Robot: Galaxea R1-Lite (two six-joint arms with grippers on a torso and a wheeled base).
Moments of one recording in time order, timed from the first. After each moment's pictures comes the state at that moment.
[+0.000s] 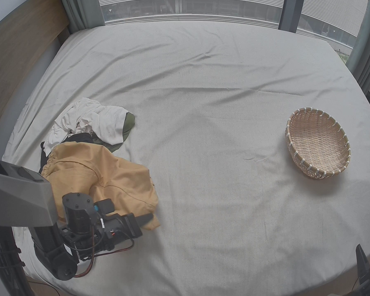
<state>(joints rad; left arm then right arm) -0.49 2.14 -0.26 -1.53 -0.24 -0.68 0.02 0.02 -0.02 0.00 0.00 0.01</state>
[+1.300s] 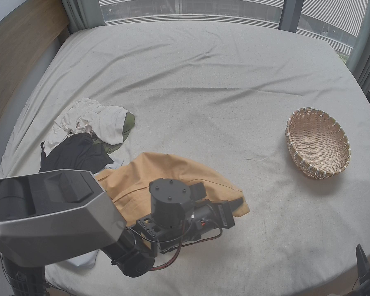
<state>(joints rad) -0.84 2.25 -0.87 -1.21 -0.19 -0.69 0.01 0.02 -0.02 0.00 0.00 0.01</state>
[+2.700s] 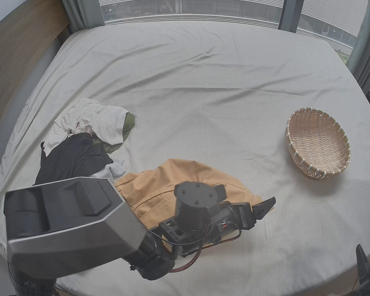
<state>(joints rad) -0.88 2.27 -0.94 -1.16 -0.12 -0.69 0.02 0.02 -0.02 0.00 0.00 0.01</state>
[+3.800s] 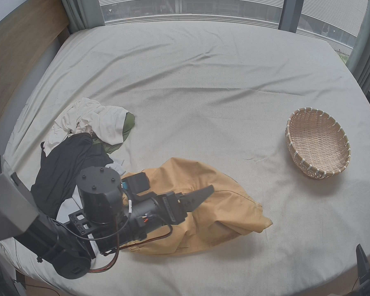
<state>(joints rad) -0.70 1.90 -0.50 -1.20 -0.13 -0.69 0.01 0.02 -0.02 0.00 0.00 0.01</state>
